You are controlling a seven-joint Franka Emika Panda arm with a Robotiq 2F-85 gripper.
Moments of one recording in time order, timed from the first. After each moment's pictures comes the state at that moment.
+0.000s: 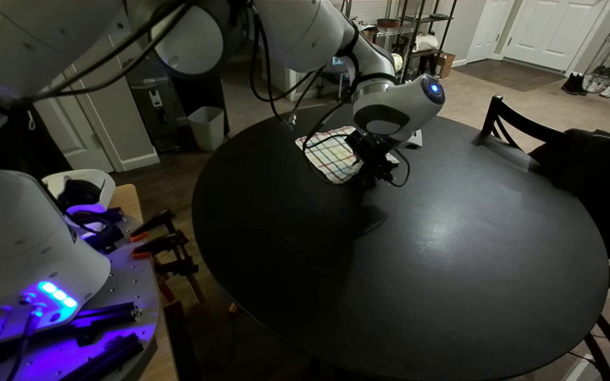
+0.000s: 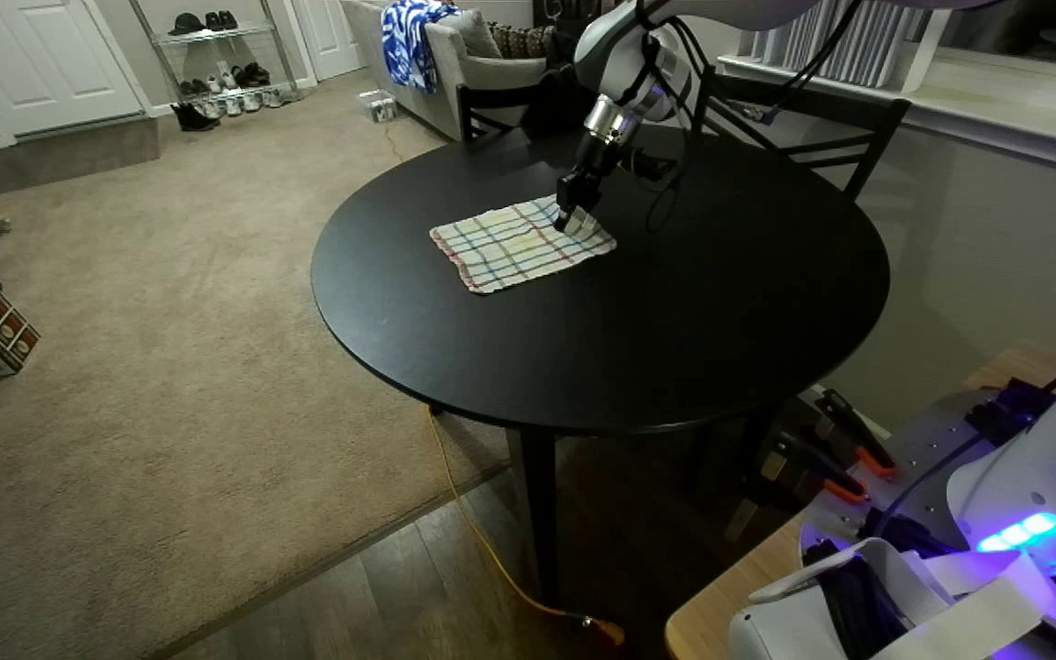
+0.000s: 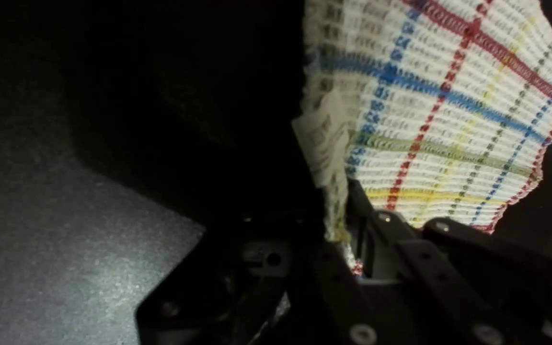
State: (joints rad) arm -0.26 1.02 0.21 -1.27 0.50 2.16 -0.71
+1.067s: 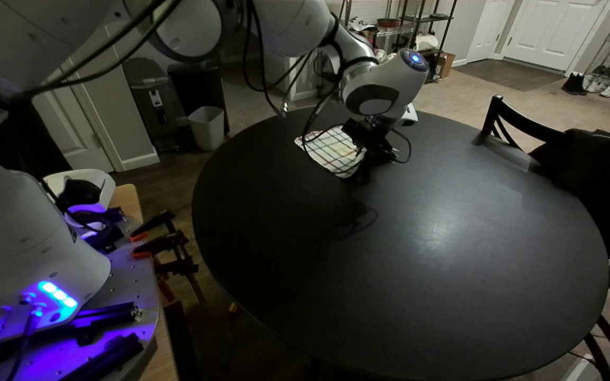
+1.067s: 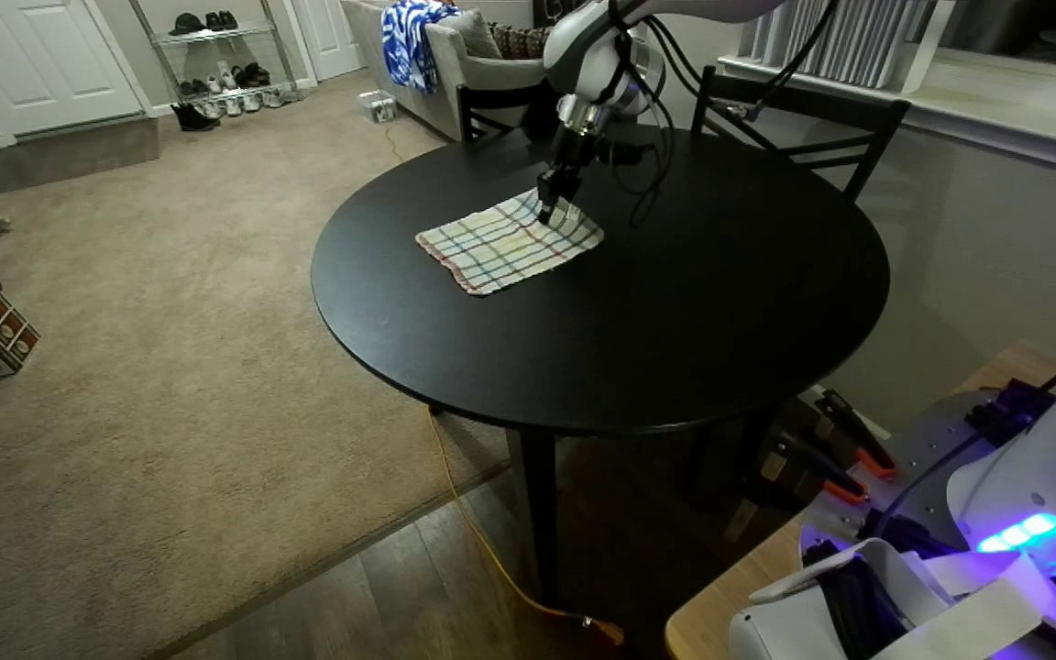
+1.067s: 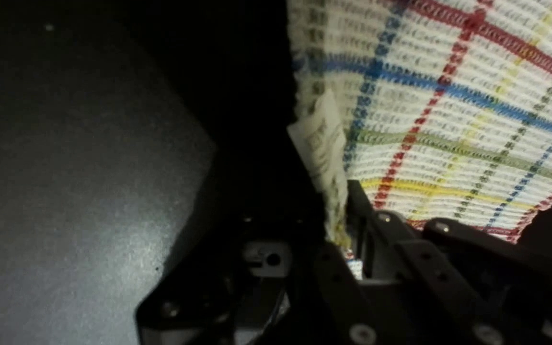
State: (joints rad) arm -0.16 0.98 0.19 -1.27 0.36 2.28 -0.68
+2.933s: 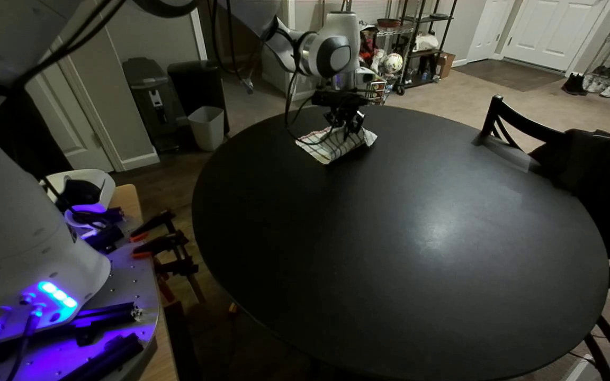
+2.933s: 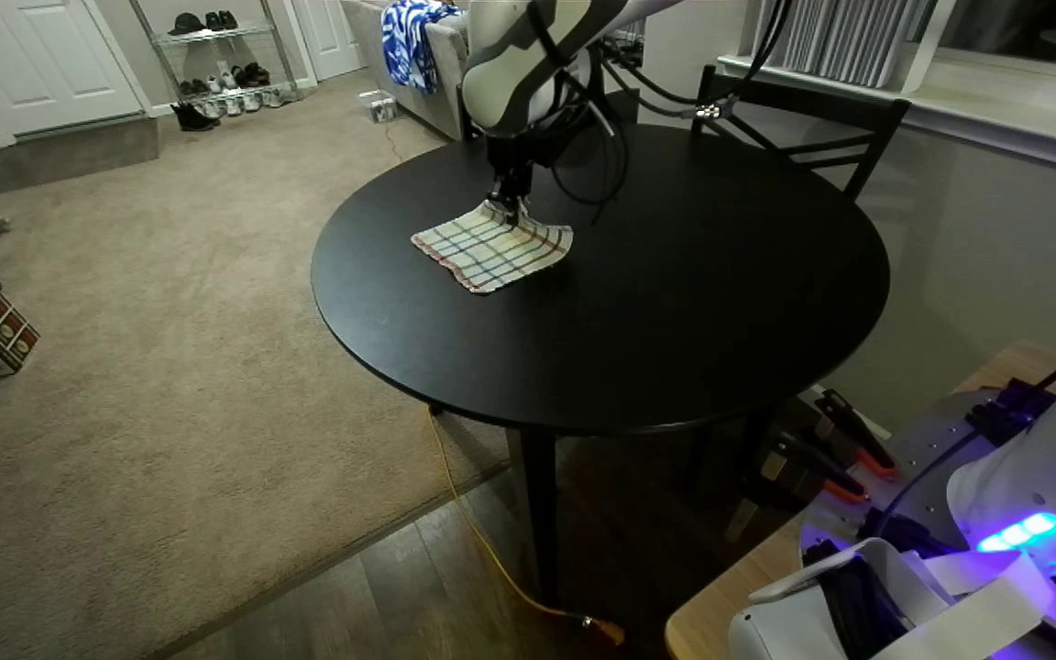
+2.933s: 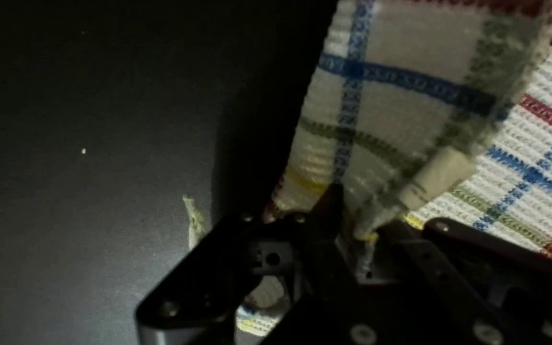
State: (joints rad) arm 0.15 0.88 0.05 -1.34 -0.15 2.33 -0.30
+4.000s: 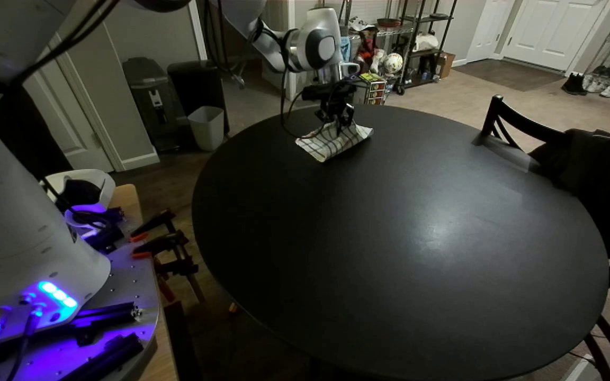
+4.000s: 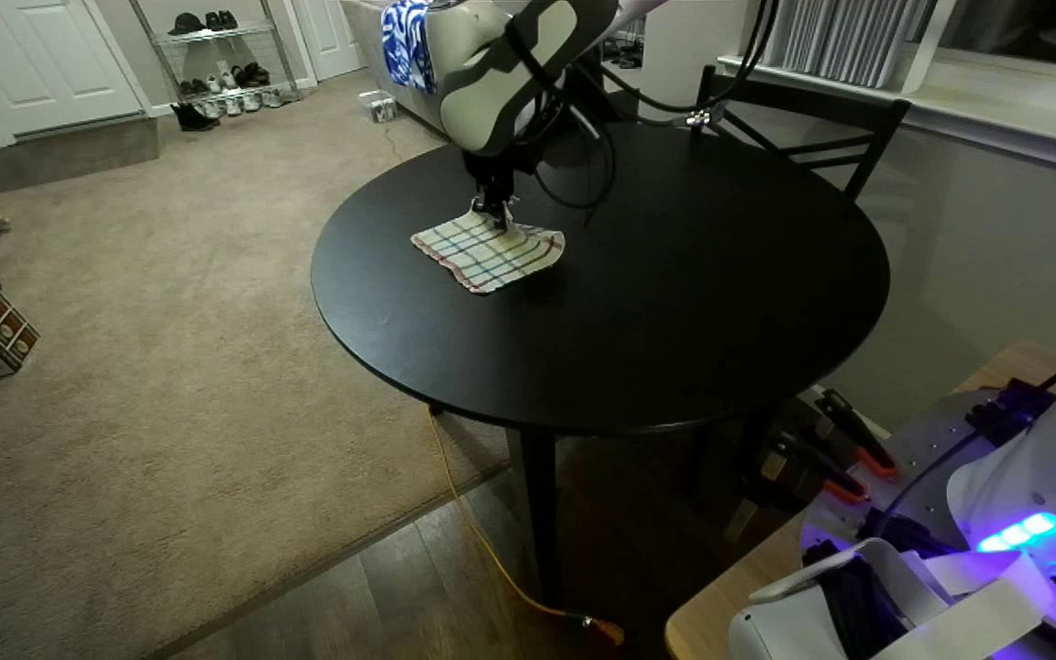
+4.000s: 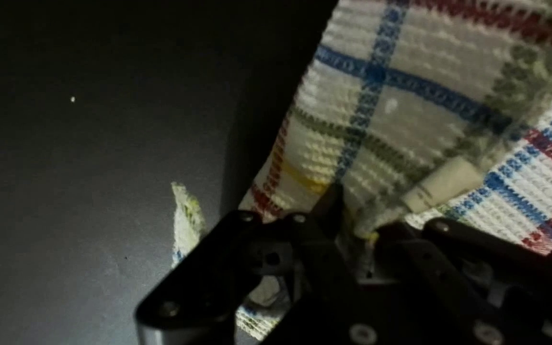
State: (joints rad) arm 0.24 0.87 0.02 -1.34 -0.29 2.30 -0.25
